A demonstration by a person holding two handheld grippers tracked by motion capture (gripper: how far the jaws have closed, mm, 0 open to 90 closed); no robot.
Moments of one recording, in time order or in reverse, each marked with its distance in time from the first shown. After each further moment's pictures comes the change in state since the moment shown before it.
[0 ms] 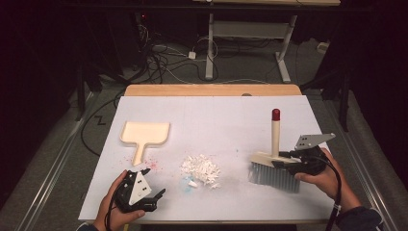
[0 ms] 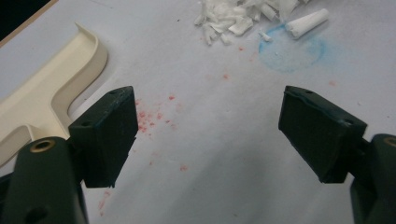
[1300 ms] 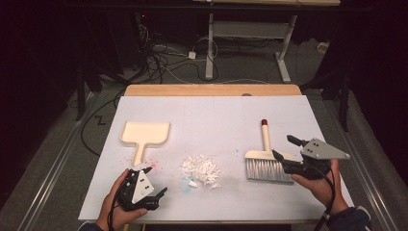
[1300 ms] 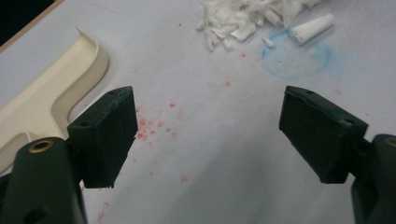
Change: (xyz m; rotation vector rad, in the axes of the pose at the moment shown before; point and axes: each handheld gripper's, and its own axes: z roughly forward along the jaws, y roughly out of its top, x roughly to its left) left arm -0.001 0.005 0.005 -0.009 0.011 0.002; right arm 0.041 0.003 -0.015 -0.324 -0.387 -0.034
